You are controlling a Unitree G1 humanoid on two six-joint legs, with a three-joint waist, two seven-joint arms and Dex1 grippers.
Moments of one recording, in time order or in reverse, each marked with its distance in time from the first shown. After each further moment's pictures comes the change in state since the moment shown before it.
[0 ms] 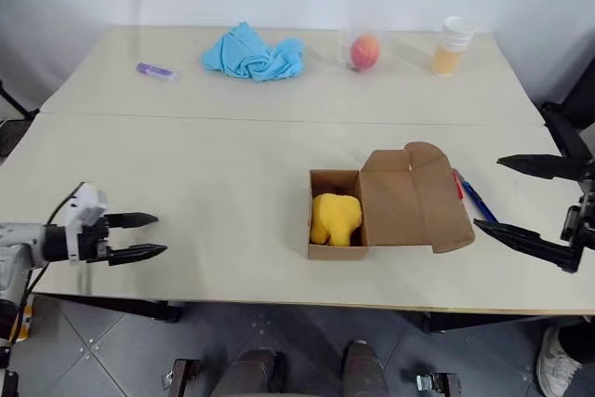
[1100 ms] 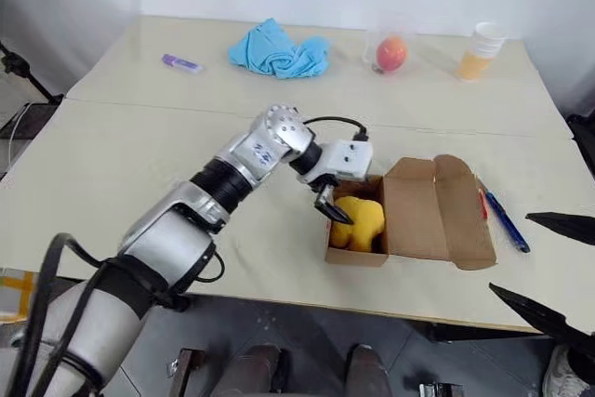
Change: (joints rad) left arm -1.035 -0.855 -0.801 0.473 0.480 -0.242 0.037; right arm 0.395 0.262 -0.449 -0.438 0.092 0.180 -0.077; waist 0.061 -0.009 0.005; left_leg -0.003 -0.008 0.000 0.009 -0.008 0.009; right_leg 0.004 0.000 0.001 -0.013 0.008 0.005
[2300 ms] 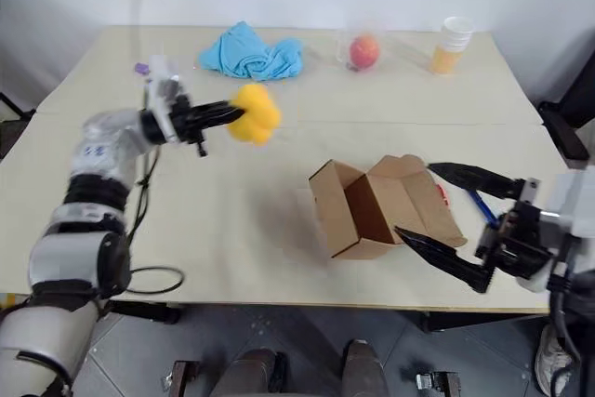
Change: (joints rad) left arm 0.447 0.570 0.788 -0.037 -0.358 0.036 0.153; right arm -0.558 0.012 0.740 0.066 0.026 -0.083 -0.343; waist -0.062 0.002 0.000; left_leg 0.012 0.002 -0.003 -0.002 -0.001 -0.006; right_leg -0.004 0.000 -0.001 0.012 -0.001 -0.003
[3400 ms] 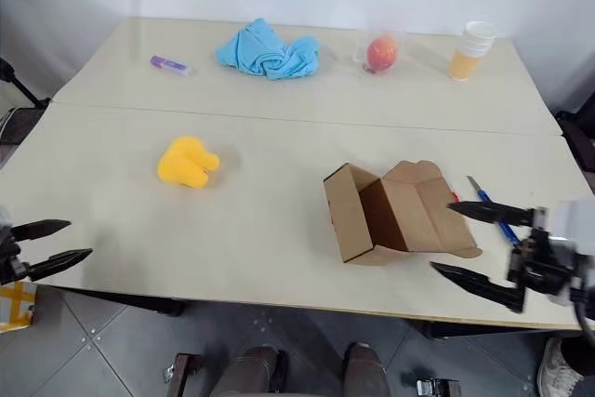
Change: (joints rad) left arm 0.926 0.385 0.346 -0.395 -0.133 -0.063 -0.113; right arm 0.261 -0.083 -0.171 0.288 -0.151 -0.167 0.423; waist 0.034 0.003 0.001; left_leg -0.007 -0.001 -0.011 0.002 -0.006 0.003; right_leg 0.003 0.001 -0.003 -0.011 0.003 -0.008
